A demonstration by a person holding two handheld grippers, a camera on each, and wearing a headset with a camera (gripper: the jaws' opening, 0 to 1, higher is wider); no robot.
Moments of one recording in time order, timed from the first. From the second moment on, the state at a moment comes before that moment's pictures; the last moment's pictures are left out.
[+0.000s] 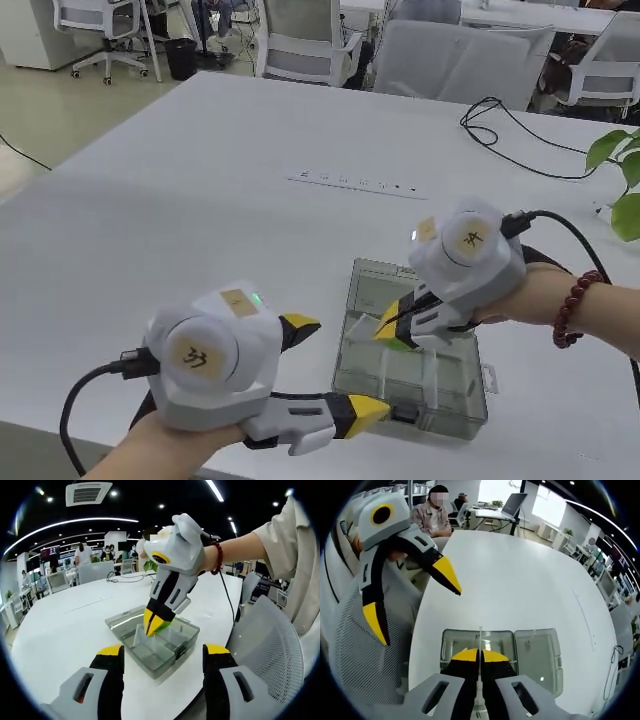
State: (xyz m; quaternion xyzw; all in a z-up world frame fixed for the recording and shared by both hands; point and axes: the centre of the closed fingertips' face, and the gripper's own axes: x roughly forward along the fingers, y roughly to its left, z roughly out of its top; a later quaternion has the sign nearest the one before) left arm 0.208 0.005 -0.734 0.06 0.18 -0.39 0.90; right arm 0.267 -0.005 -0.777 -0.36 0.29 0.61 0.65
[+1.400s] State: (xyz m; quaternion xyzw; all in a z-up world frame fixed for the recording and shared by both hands) left arm 0.212 0.010 -0.739 0.08 0.19 -0.37 0.91; right arm 0.269 0.001 -0.816 -0.39 0.33 0.61 0.60
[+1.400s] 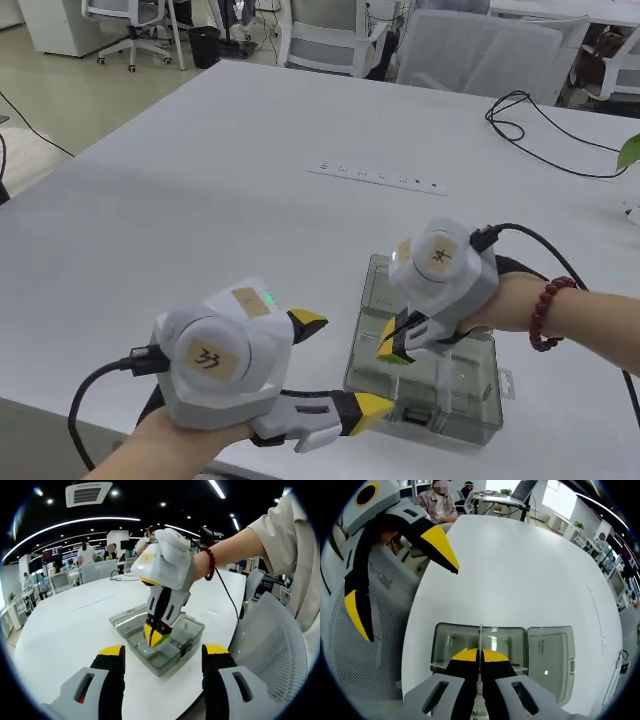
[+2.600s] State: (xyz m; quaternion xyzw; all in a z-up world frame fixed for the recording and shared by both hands) left arm 0.210 0.007 -0.741 0.11 0.19 -0.38 0.90; right arm 0.269 0.002 -0.834 -0.43 0.44 0.57 0.54
